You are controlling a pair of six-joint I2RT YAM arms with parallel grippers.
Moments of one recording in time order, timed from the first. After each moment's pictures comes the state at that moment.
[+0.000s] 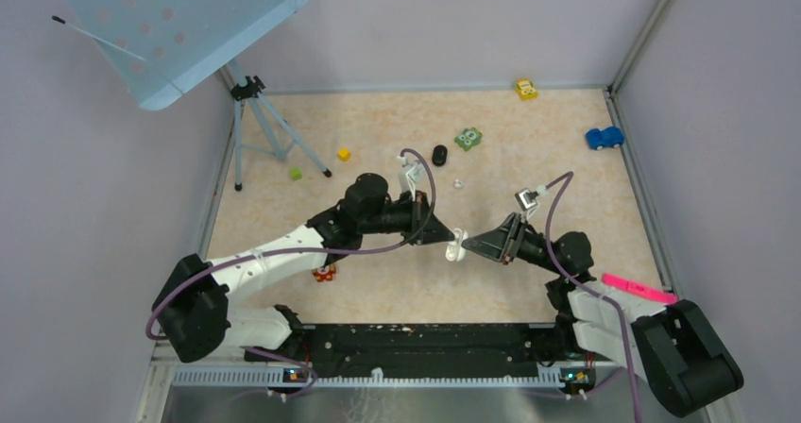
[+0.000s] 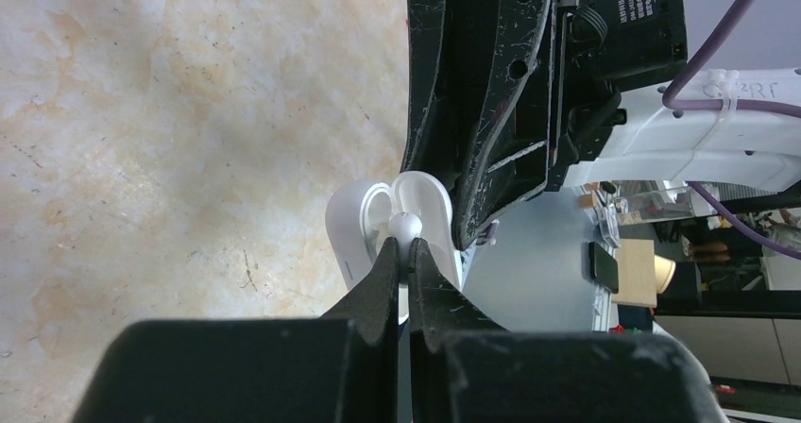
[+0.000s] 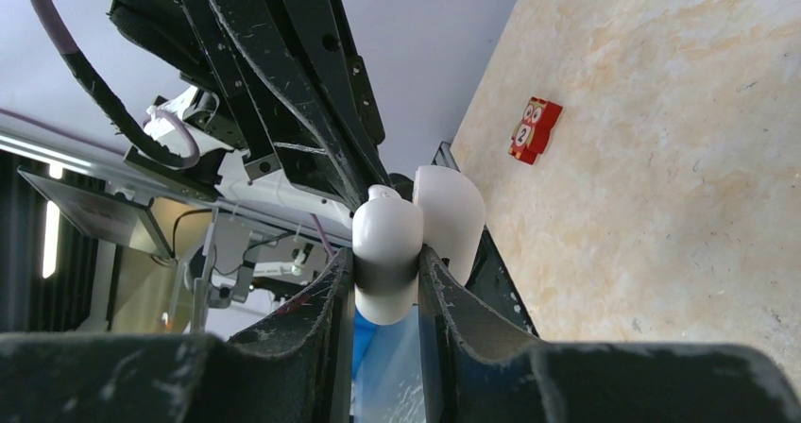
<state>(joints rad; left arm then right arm) -0.83 1.27 0.79 0.18 0.53 -0.72 0.38 1.01 0.04 1.16 -0.79 1.32</state>
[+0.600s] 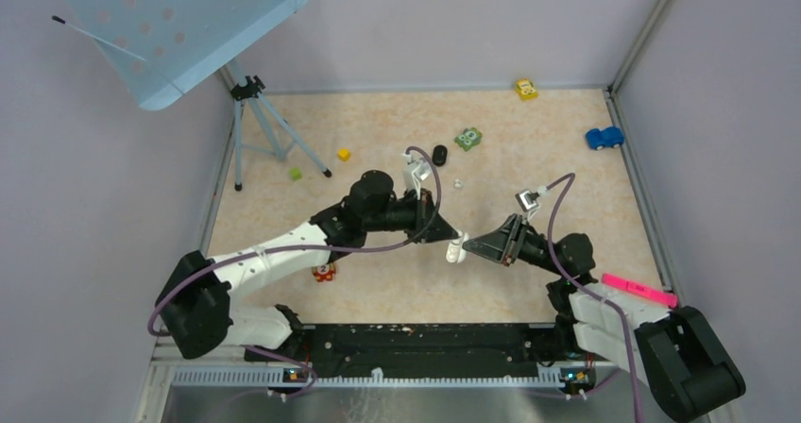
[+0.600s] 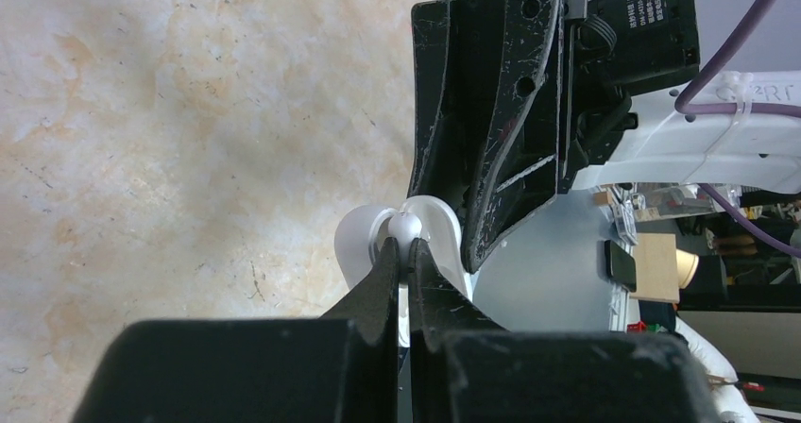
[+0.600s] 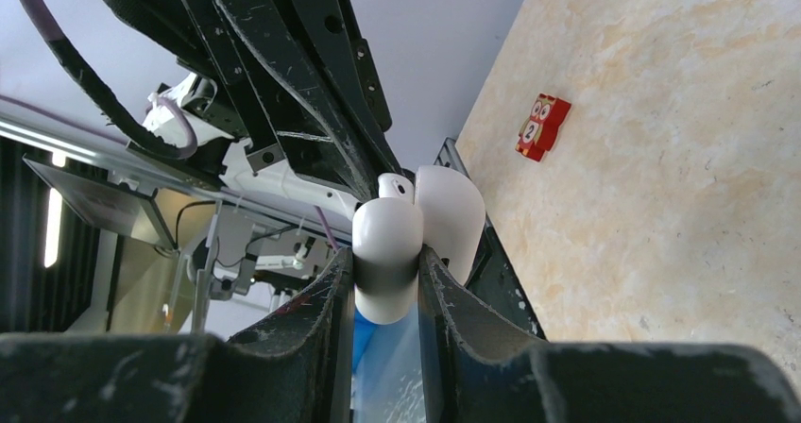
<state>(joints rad) -0.85 1.29 0.83 0.15 0.50 -0.68 0.38 0.97 0.04 1.14 -0.80 1.32</state>
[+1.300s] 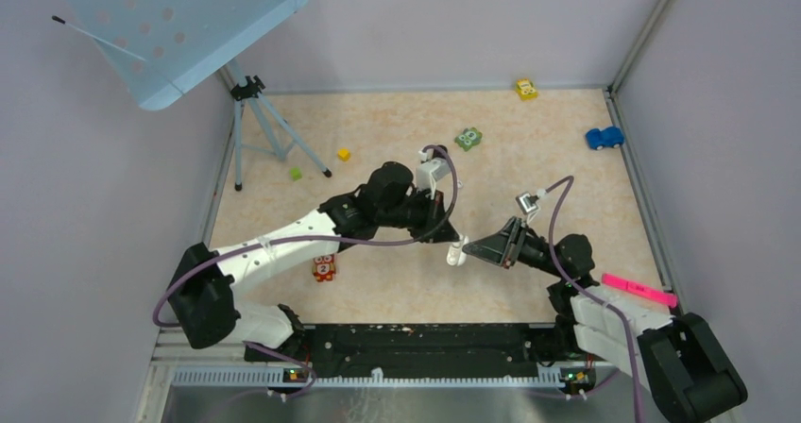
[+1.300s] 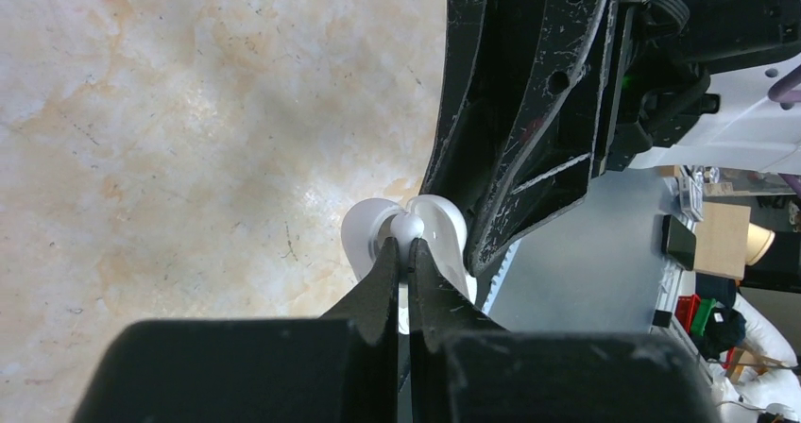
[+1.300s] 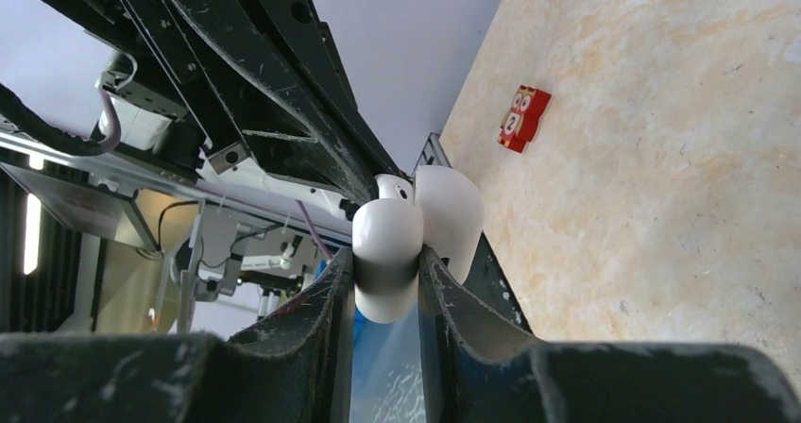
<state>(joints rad) -0.89 1.37 1.02 -0.16 0.43 -0.56 0.38 0.94 0.03 1.07 -0.79 1.28</state>
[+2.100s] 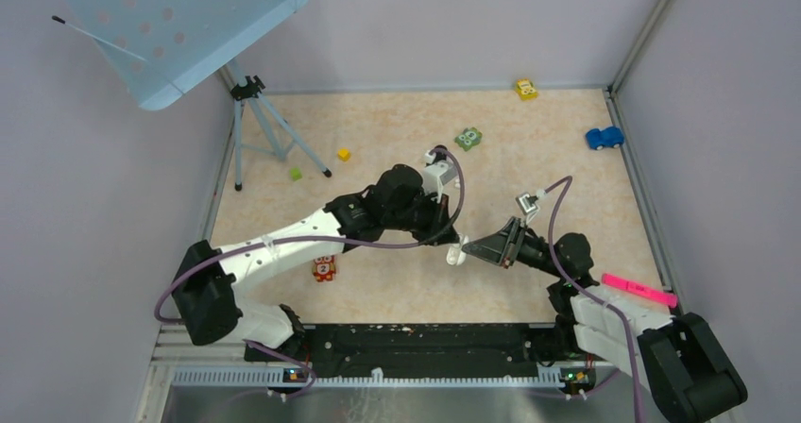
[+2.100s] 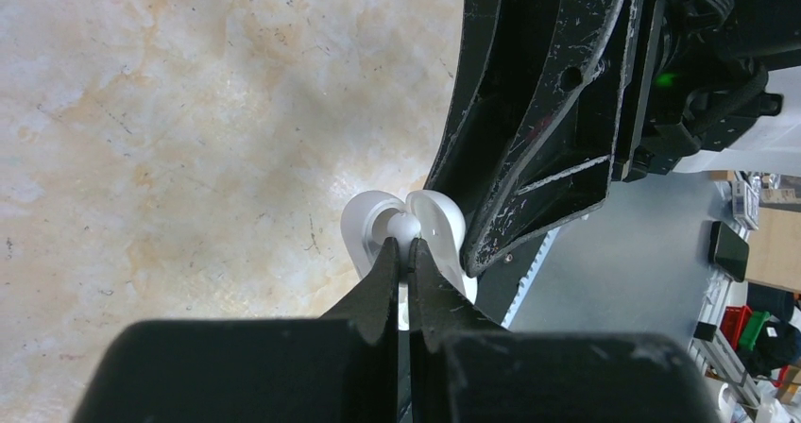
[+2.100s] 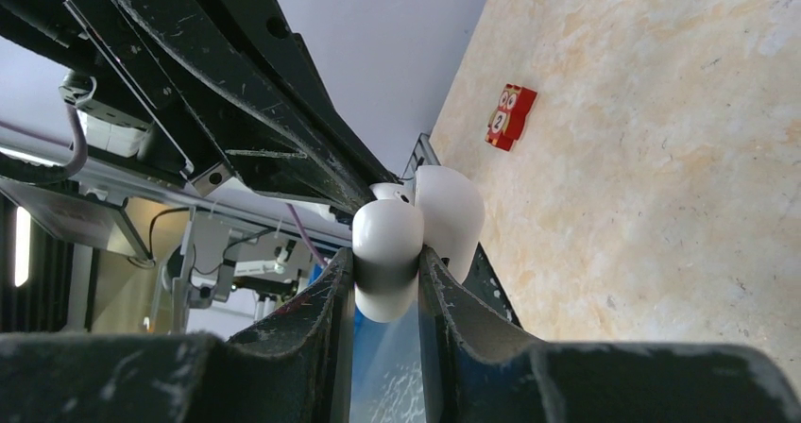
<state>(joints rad) -0.94 1.39 1.07 -0.25 0.32 -0.52 0.38 0.93 0.03 1.03 -0.78 1.26</state>
